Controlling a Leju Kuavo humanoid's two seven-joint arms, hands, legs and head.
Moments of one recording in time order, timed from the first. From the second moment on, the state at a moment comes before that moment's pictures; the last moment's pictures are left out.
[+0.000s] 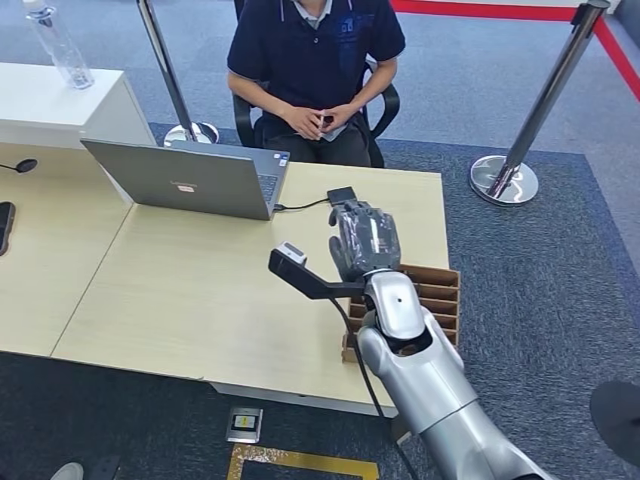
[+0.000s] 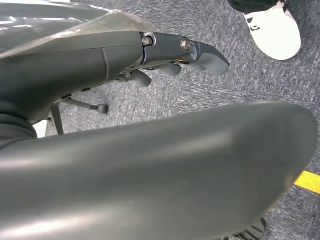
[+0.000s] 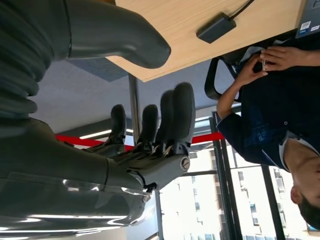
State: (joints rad) left arm -0.08 -0.17 1.26 -0.21 -1.16 -0.03 -0.15; right arm -0.59 0.22 0.64 -0.72 1.35 -0.23 0.08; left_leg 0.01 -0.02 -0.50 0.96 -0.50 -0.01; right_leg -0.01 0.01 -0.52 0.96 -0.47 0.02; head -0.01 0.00
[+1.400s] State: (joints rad) left arm -0.08 -0.17 1.26 -0.21 -1.17 -0.03 -0.15; right arm -0.51 0.17 0.54 -0.67 1.36 -0.26 0.06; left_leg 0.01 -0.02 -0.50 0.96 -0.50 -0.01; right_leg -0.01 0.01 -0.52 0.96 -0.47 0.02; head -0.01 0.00
